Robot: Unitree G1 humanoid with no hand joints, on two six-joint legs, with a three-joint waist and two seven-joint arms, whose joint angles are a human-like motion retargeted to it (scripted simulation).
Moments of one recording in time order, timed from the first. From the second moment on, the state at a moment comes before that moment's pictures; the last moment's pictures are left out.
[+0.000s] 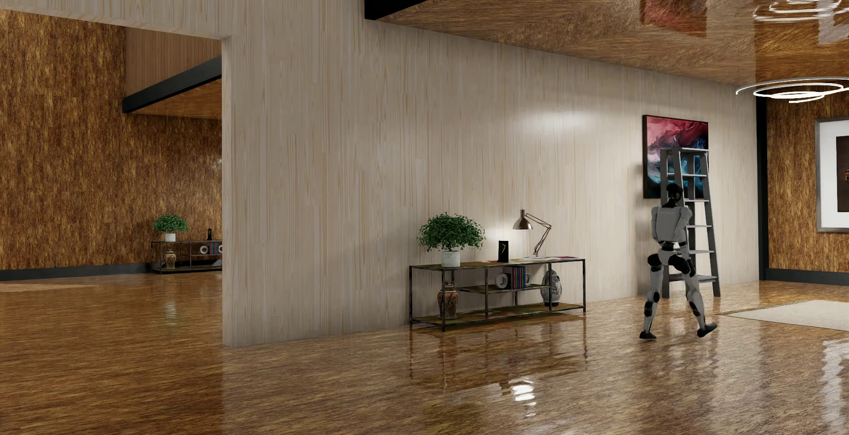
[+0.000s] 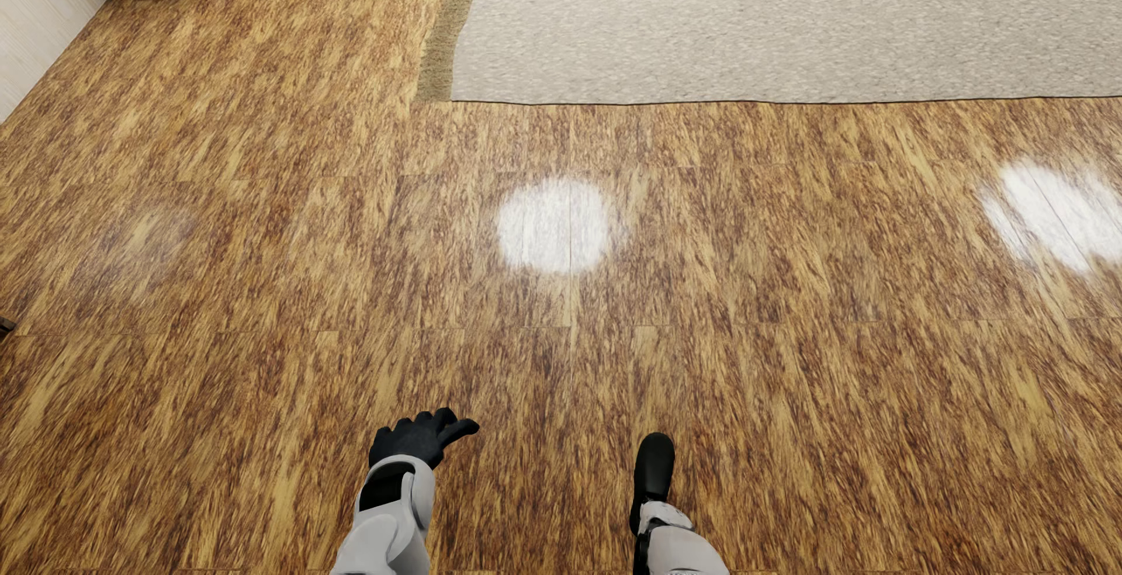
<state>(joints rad) 0.17 -0.51 -0.03 -0.12 -0.20 -0.07 0.09 -0.16 0.17 0.29 0.14 -0.14 0.44 -0.33 -0.08 0.04 0.02 0.02 0.06 -0.06 -0.23 0.64 0.73 1.23 -0.71 0.20 0.32 -0.01 -0.20</state>
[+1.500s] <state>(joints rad) 0.32 -0.48 -0.05 -0.14 -0.09 -0.04 0.12 -0.19 0.17 0.49 0.48 -0.10 0.47 -0.17 0.07 0.11 0.04 0.08 -0.09 -0.17 -0.20 0.81 0.67 1.27 -0.88 0.27 0.25 -0.11 0.05</state>
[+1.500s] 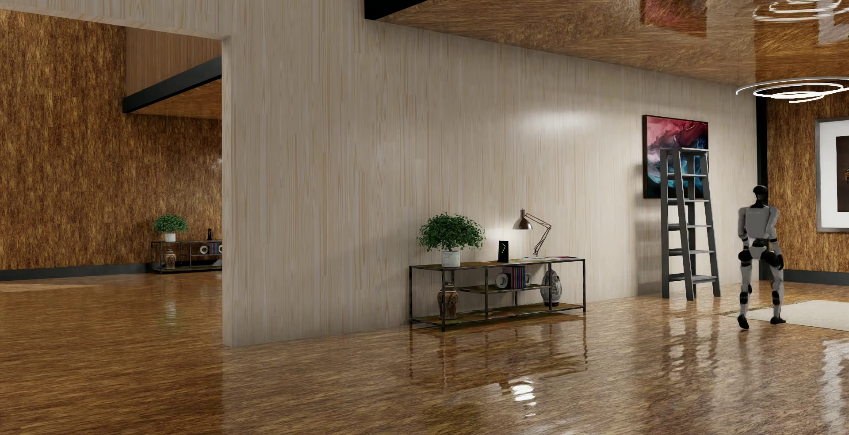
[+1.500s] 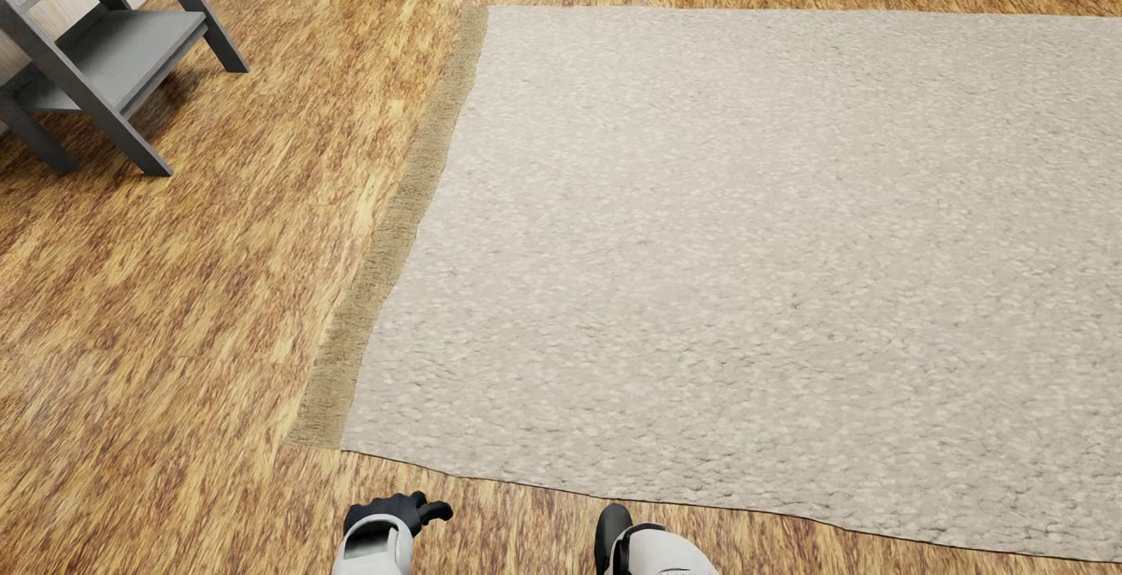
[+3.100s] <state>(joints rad) -0.30 -0.18 0.03 0.18 -0.16 0.05 0.13 -0.25 0.19 1.35 0.58 0.18 0.13 0.00 -0.25 0.02 -0.08 -0.03 0.04 0.03 -0.13 0.77 0.83 1.21 -0.94 0.38 0.28 -0.02 0.04</state>
